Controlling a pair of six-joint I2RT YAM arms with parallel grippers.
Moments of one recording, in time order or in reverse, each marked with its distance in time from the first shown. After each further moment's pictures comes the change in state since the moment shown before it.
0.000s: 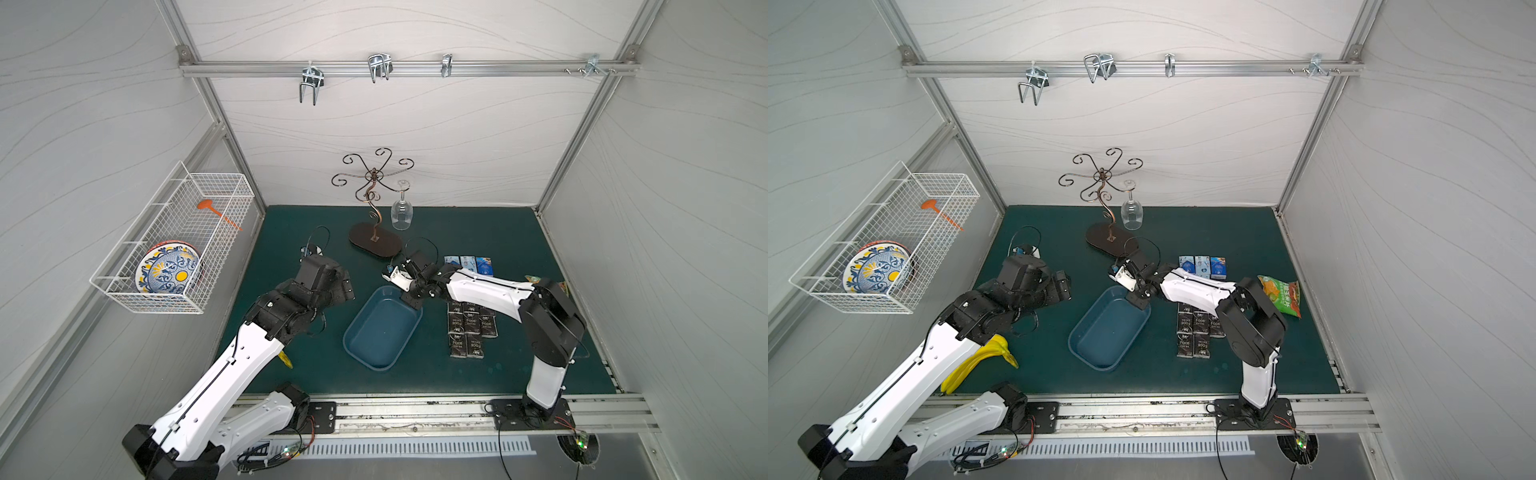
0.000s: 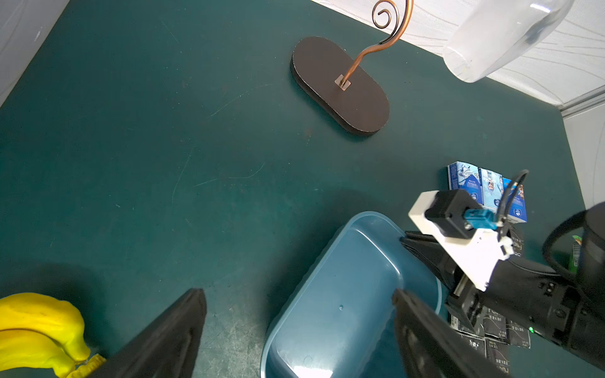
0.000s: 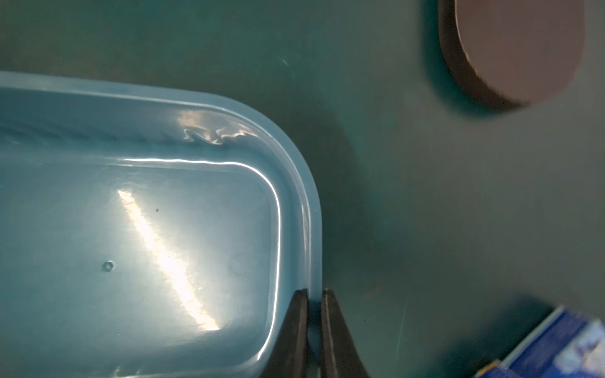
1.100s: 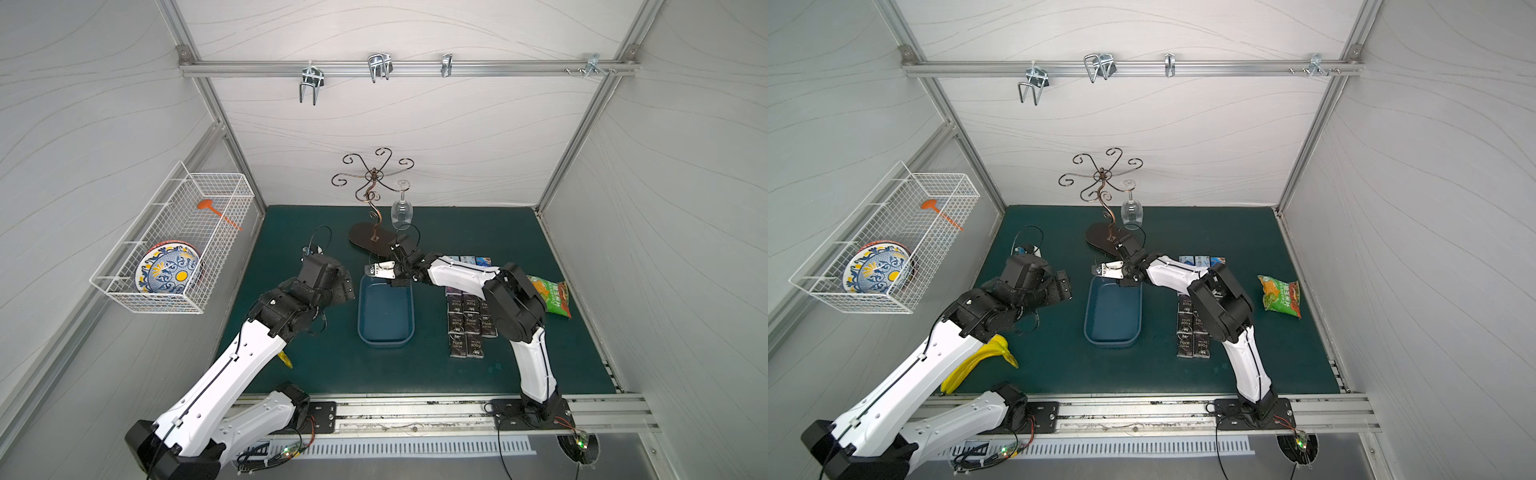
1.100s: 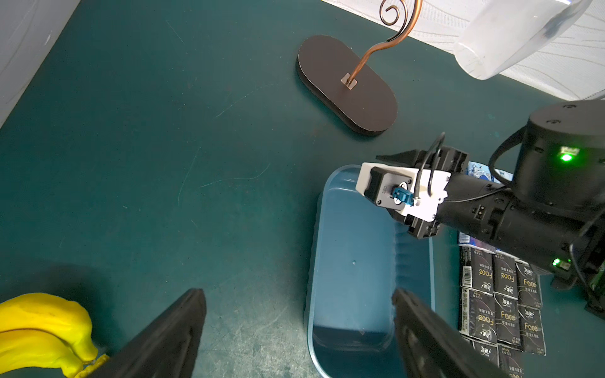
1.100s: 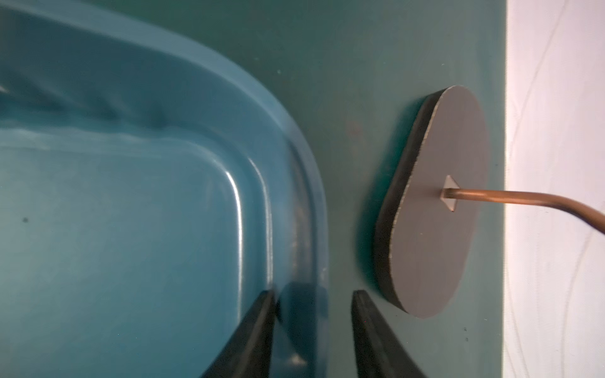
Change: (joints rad) left arm 0.000 0.018 0.000 0.000 -0.018 0.008; right arm -0.055 0.275 0.257 0.211 -0.055 -0.643
